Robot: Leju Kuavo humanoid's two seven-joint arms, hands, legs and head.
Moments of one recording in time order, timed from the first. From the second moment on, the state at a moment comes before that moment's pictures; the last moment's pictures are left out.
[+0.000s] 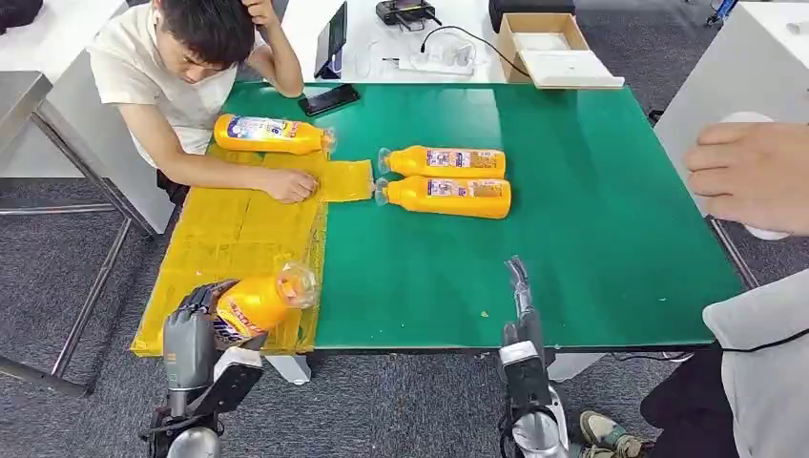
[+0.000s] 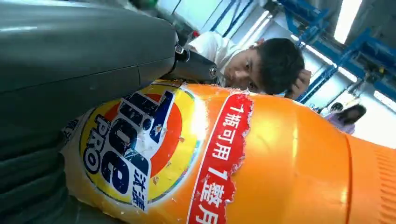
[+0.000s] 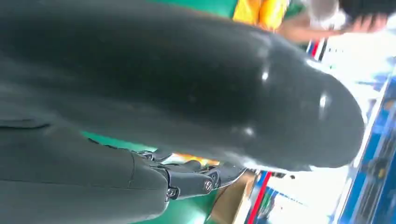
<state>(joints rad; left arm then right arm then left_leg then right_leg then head) 0.05 -0.04 -0.16 -1.47 -0.74 0.65 -0.29 0.00 0.09 0.09 -1.25 0.16 -0.23 -0.61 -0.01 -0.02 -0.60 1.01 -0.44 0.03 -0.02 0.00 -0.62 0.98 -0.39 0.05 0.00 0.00</state>
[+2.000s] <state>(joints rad) -0.41 -0.01 -0.38 -0.90 -0.89 0.23 -0.21 -0.10 0.18 0.09 -1.12 0.13 -0.23 -0.66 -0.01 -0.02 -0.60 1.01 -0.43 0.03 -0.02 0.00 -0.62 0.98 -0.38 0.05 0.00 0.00</state>
